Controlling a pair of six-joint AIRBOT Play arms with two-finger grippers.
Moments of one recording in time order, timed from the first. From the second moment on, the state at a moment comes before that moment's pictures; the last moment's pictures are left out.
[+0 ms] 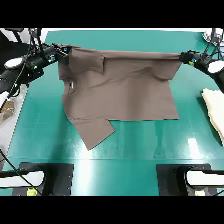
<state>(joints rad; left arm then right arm) 0.01 -1.40 1.25 0.07 -0.56 0.06 -0.12 -1.46 1.29 -1.00 0.32 1.19</state>
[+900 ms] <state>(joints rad) 0.01 -1.41 1.26 0.74 -0.83 -0.39 -0.20 -1.49 1.24 -1.00 0.69 1.08</state>
